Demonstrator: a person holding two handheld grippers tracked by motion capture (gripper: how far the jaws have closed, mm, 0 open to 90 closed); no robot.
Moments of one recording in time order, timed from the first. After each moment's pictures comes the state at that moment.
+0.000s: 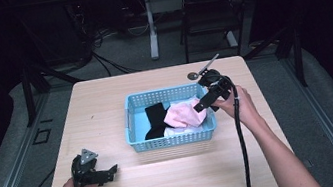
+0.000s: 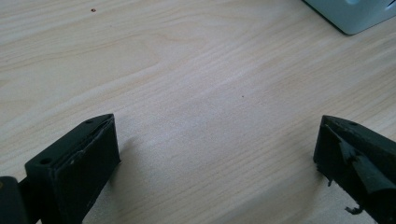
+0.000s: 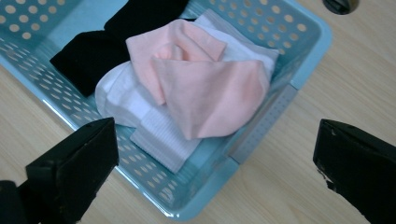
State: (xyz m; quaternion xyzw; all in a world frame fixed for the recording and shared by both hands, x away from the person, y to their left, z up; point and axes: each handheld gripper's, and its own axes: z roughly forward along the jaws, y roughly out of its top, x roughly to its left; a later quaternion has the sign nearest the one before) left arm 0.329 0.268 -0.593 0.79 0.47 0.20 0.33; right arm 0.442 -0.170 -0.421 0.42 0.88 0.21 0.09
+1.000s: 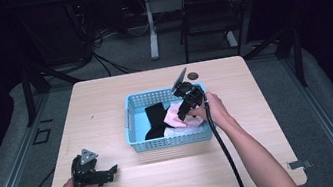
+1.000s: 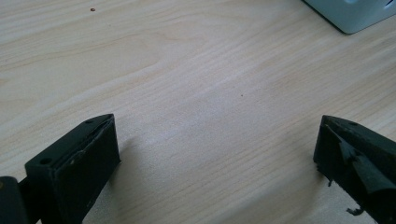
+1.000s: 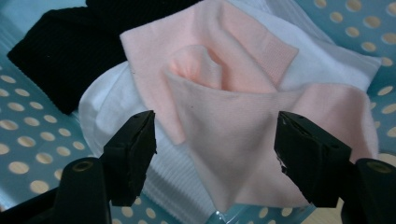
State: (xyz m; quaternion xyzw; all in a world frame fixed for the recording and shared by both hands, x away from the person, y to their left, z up) left arm 0.328 0.268 -0.592 0.79 0.47 0.19 0.33; right arm 0.488 -0.107 -0.489 0.41 0.90 0.12 0.03
